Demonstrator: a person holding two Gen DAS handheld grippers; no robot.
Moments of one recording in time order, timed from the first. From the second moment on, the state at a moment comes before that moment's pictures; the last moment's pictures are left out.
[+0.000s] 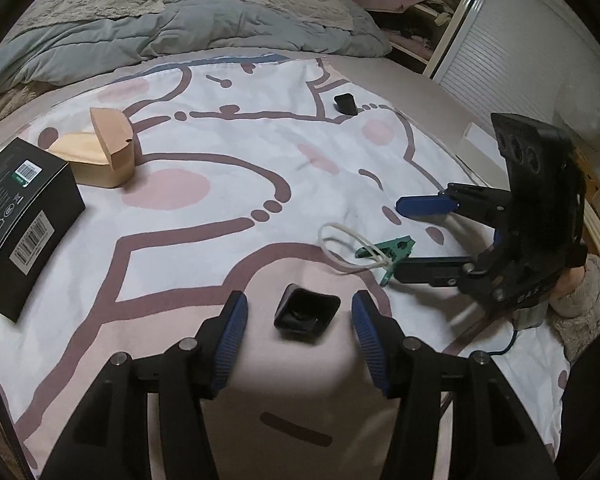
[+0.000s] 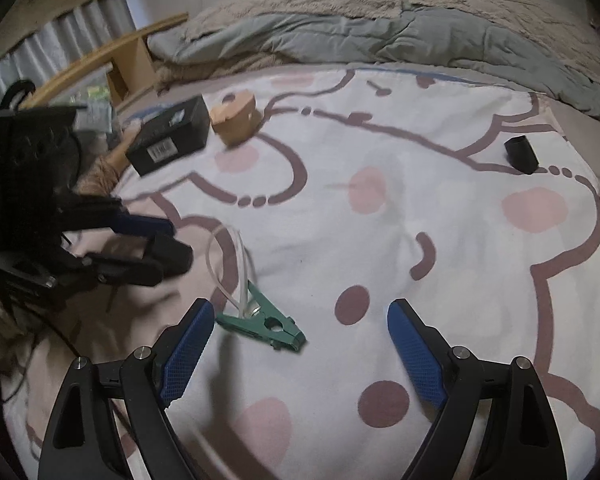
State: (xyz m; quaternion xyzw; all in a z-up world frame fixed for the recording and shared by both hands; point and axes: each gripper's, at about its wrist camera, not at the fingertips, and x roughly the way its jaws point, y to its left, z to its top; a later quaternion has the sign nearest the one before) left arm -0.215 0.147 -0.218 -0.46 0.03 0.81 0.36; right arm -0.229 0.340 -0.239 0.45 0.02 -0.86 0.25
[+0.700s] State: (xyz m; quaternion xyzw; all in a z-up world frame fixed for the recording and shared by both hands) left arm -0.213 0.148 -0.226 -0.46 0.03 0.82 0.34; right arm -0.222 0.347 -0.239 0.44 0.03 -0.88 0.18
